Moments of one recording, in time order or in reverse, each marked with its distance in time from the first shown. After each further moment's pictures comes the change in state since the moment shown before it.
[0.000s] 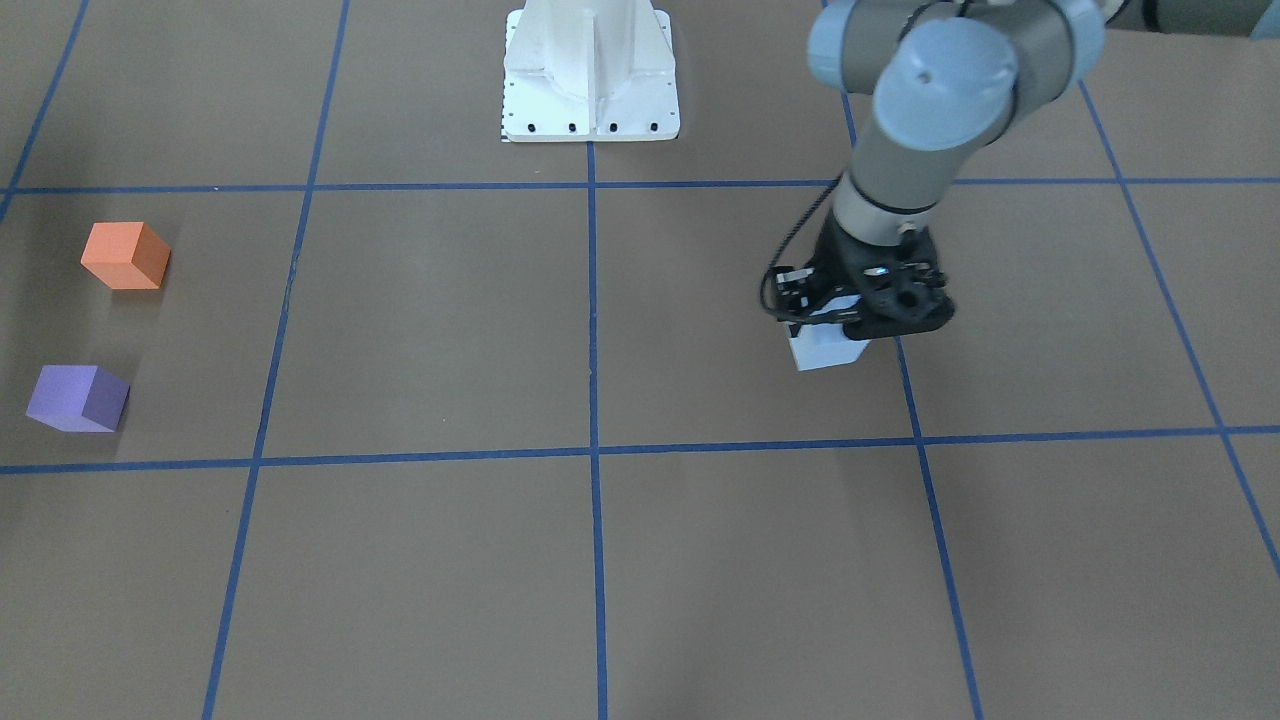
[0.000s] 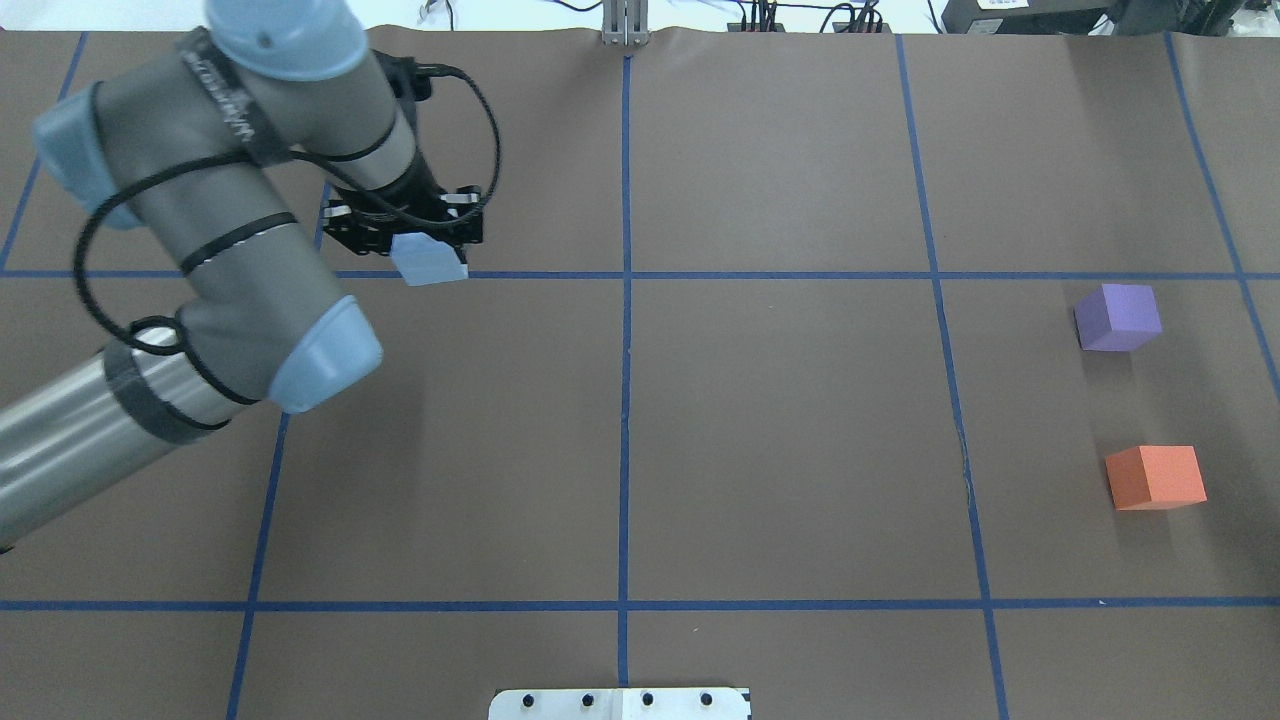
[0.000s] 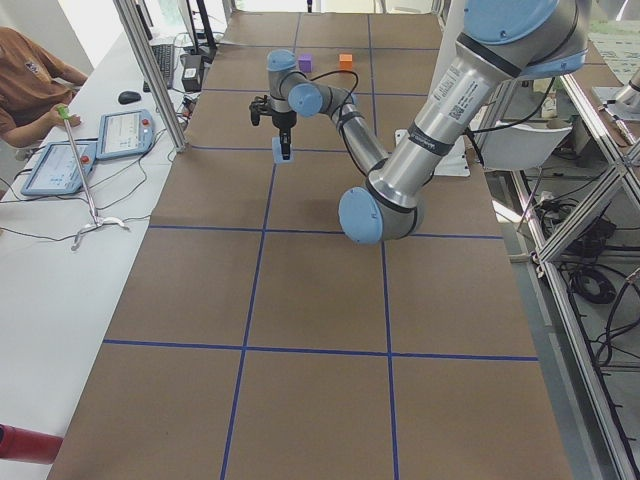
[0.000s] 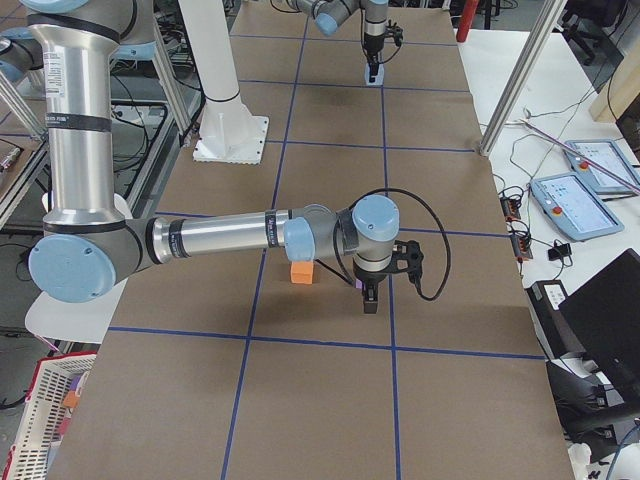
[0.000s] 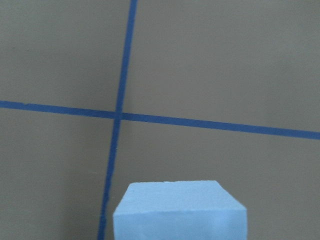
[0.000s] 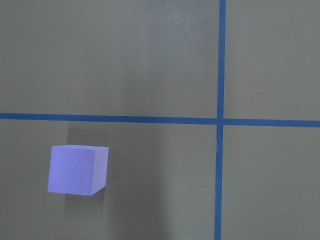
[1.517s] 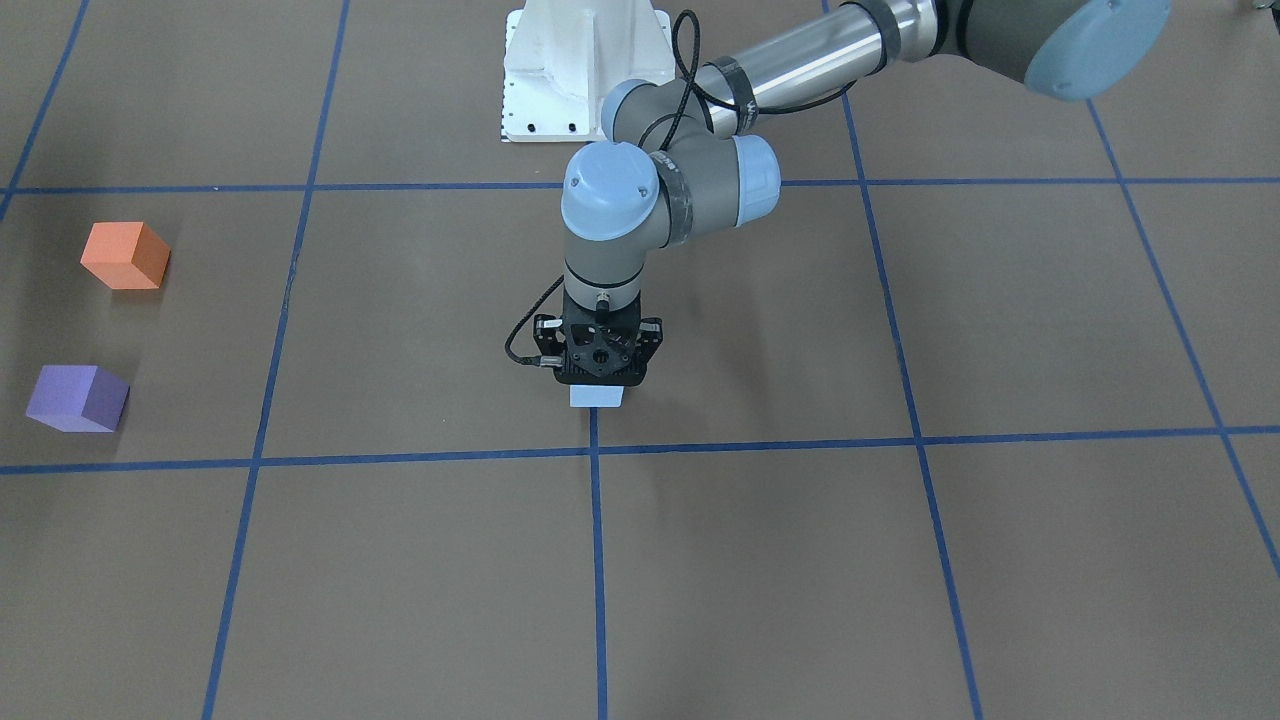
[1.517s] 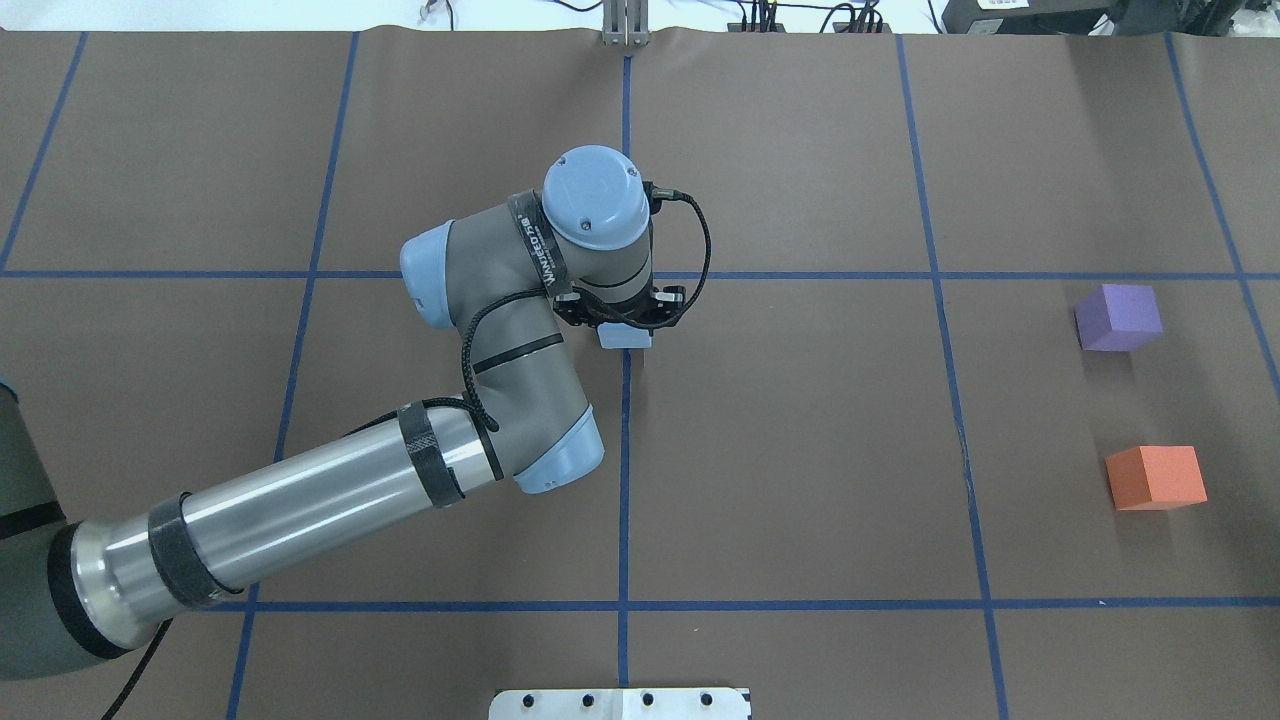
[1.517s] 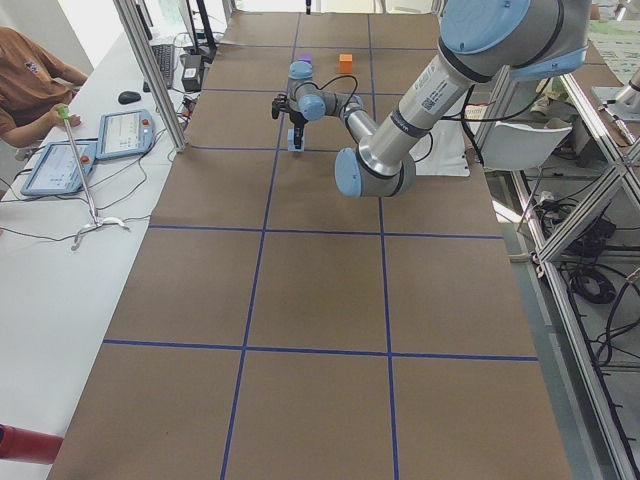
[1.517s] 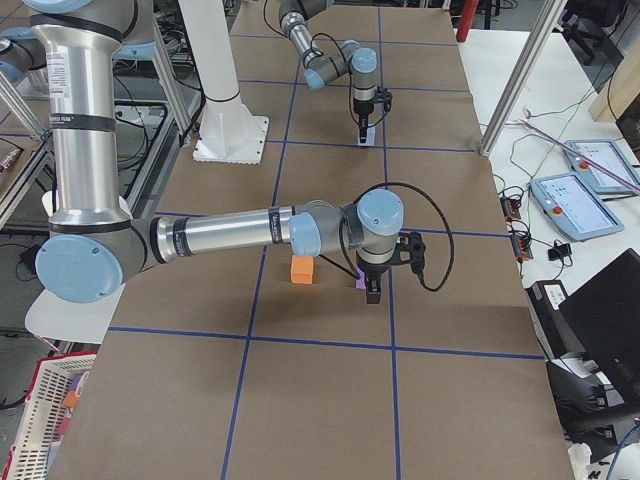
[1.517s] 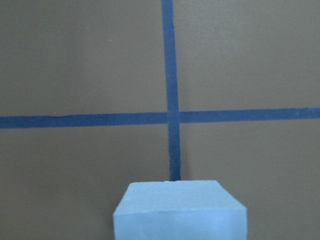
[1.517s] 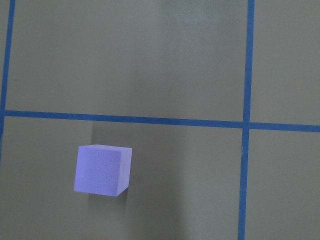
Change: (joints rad) left arm 0.212 -0.212 0.448 -0.382 0.172 -0.053; right arm -0.017 0.020 0.003 0.000 0.047 0.003
